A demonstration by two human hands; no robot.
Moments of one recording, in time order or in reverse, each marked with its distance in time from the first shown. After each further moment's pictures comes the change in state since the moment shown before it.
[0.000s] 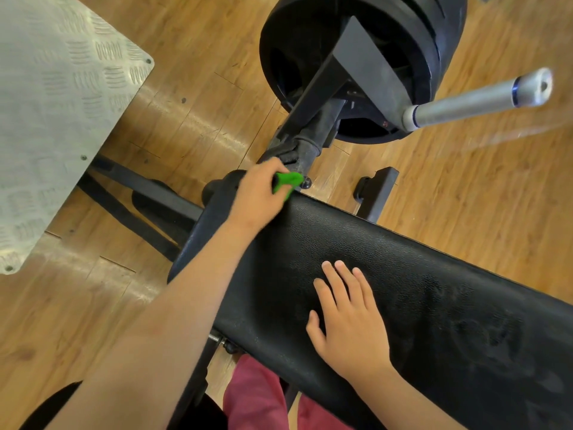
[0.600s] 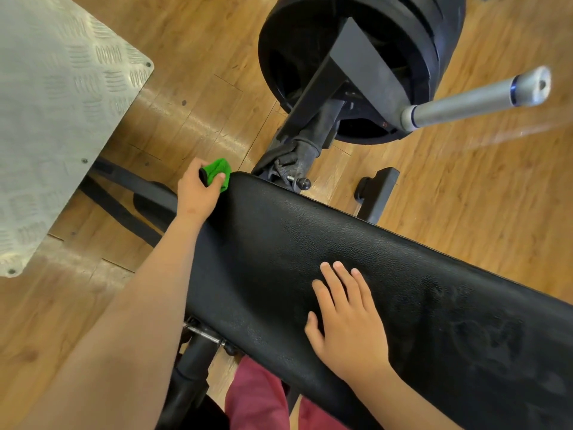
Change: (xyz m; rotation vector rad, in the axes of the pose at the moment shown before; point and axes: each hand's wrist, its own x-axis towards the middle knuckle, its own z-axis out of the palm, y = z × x) left_hand -0.005 -0.077 -0.048 -0.062 0.203 -0.418; right_hand 0.001 0.000 0.000 0.008 0.003 -0.001
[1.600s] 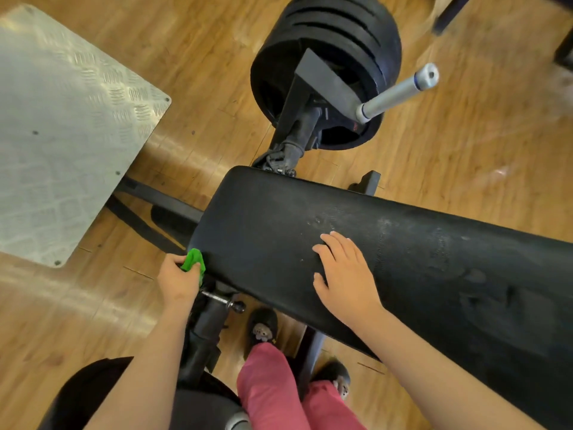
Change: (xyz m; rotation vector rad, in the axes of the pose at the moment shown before) left_hand -0.204 -0.063 -0.046 0.029 0.203 -0.375; right_hand -0.049 -0.002 -0.037 0.062 -0.011 0.097
